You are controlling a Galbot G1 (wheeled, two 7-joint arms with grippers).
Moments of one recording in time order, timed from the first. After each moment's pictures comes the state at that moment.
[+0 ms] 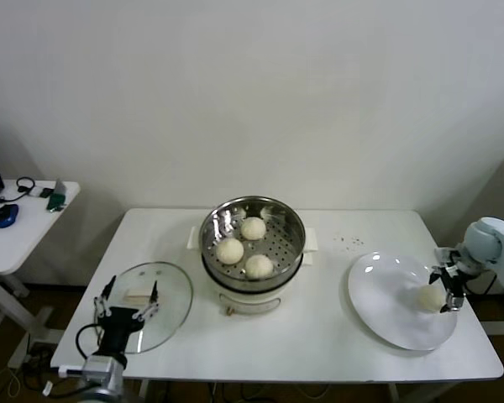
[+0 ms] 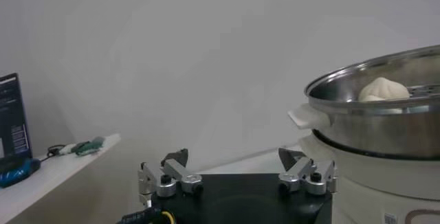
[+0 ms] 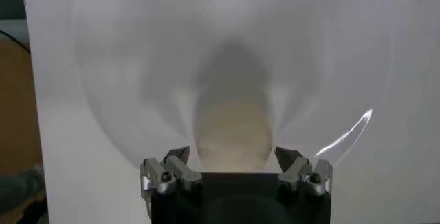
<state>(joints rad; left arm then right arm) 1.64 -1.35 -0.61 -2.09 0.05 0.08 -0.09 -0.04 0.58 -0.82 0.95 -0.12 -0.04 -1.13</state>
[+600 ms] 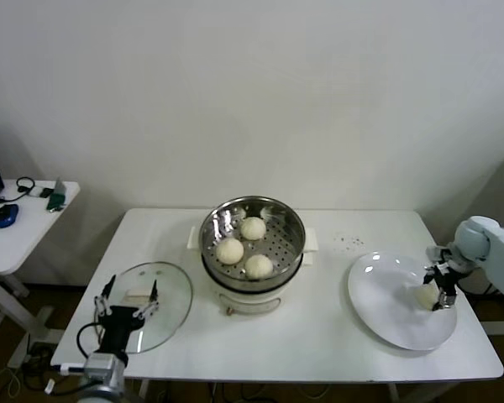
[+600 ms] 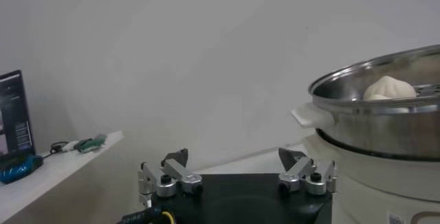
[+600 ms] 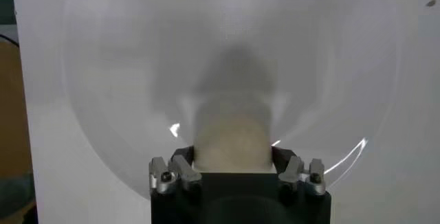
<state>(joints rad) 1.63 -1.35 -0.61 -2.08 0.05 0.09 -0.10 -0.03 0.62 -0.84 0.90 -0.12 -0.04 -1.15</state>
